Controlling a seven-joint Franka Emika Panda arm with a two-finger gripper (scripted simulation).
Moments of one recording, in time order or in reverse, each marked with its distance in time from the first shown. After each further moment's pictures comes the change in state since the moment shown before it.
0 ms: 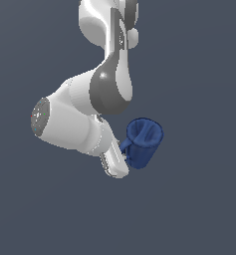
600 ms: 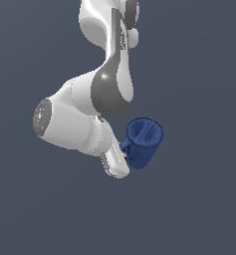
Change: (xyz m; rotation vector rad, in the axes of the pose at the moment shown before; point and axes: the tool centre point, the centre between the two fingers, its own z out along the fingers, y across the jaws) arm 0.000 0.000 0.003 0.001 0.001 0.000
